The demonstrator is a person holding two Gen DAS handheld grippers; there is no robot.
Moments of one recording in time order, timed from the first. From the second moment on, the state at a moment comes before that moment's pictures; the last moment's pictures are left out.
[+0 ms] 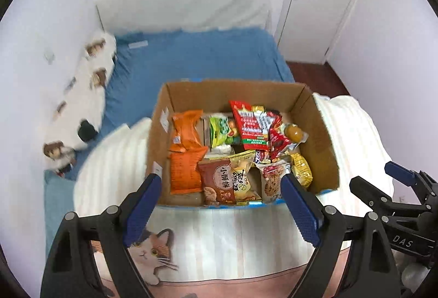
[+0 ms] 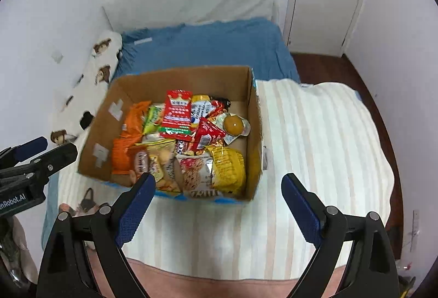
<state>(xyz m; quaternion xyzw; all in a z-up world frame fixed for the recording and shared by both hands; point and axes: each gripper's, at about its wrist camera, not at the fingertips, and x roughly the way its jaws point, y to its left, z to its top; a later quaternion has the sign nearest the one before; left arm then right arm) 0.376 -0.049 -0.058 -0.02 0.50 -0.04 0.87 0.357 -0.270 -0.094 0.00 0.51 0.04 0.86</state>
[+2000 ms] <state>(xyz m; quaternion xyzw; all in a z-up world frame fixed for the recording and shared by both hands) 0.251 -0.058 -0.019 -0.03 0.41 0.02 0.91 0.211 -0.282 -0.007 0.00 0.39 0.03 0.92</state>
